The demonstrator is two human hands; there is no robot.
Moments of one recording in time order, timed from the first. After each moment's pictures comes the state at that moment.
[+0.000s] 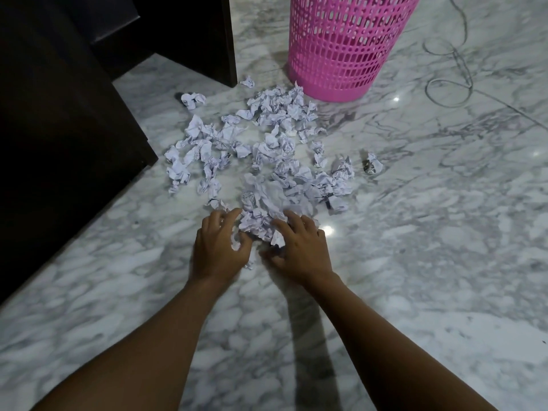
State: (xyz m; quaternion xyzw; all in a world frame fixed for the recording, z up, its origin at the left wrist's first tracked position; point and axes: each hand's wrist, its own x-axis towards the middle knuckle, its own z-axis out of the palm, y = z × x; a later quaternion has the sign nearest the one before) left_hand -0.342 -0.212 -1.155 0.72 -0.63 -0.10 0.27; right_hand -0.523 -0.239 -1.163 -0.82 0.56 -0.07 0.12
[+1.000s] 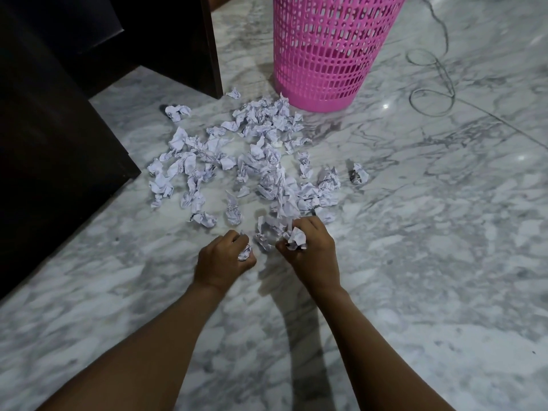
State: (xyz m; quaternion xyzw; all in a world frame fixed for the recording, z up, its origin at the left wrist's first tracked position) left_hand -0.364 -0.233 -1.178 0.65 -0.73 -0.01 0.22; right_hand -0.551 -0.249 -1.139 -0.70 0.55 -0.41 0.18
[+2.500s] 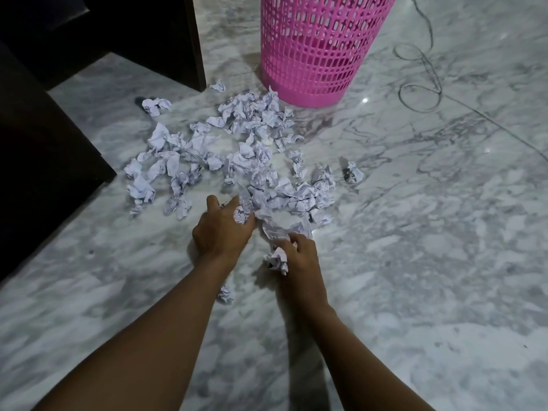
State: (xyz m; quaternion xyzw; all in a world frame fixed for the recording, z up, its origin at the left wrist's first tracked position) left_hand -0.381 -0.299 -1.157 0.79 -0.57 -0.15 0.17; right_hand -0.540 -0.234 -1.179 -0.72 0.61 -0.27 0.20
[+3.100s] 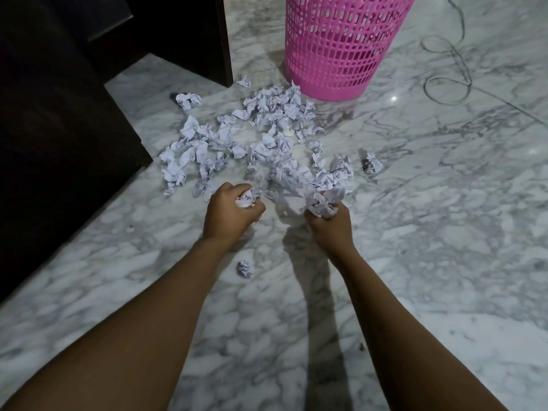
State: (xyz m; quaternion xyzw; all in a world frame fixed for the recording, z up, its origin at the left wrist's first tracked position) left_hand -0.355 -0.277 -1.124 0.71 -0.54 -0.28 0.36; right_hand -0.553 -0.277 -1.133 -0.51 0.64 -0.40 0.41
